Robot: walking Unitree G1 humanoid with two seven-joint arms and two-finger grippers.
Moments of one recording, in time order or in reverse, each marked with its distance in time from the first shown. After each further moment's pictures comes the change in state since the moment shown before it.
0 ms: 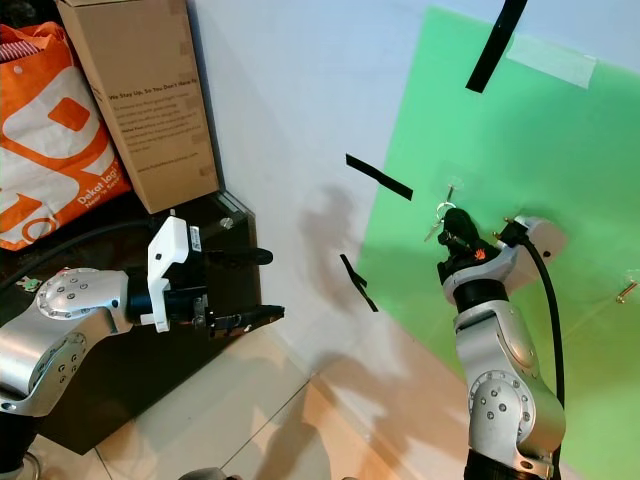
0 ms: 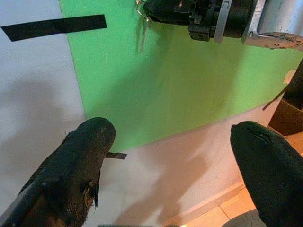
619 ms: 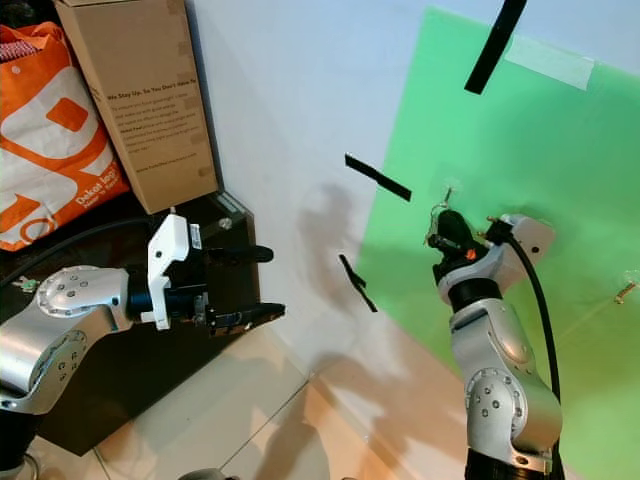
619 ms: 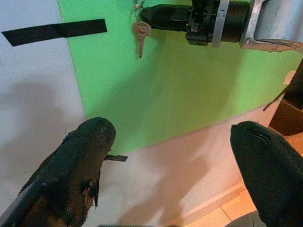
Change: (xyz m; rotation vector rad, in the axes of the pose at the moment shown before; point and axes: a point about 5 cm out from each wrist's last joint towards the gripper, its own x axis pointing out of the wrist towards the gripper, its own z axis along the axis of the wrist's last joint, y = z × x) left arm 0.000 0.001 0.002 0.006 -0.002 0.000; right arm 0.003 0.003 -0.006 -0.096 0.040 0.000
